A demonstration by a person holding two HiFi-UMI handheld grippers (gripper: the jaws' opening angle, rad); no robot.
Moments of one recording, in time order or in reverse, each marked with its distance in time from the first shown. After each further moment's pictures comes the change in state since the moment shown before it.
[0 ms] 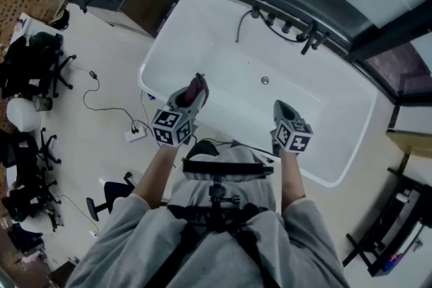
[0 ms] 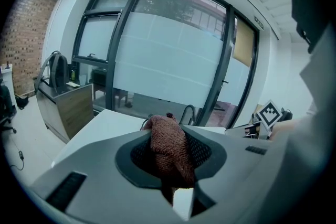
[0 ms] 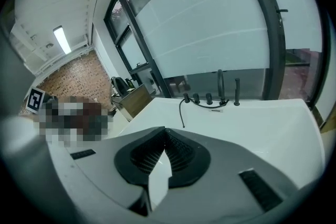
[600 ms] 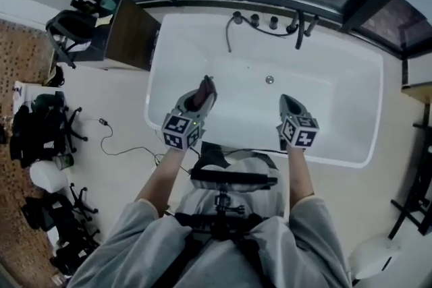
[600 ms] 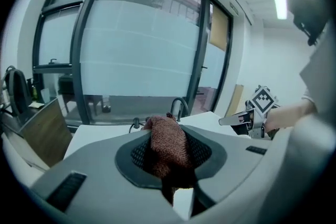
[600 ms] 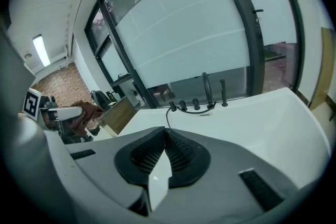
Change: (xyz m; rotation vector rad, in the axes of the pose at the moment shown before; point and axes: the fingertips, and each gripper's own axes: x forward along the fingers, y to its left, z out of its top) left arm 0.087 0.023 0.034 0.244 0.103 -0.233; right arm 0.043 -0.012 0.024 0.157 -0.120 -0.158
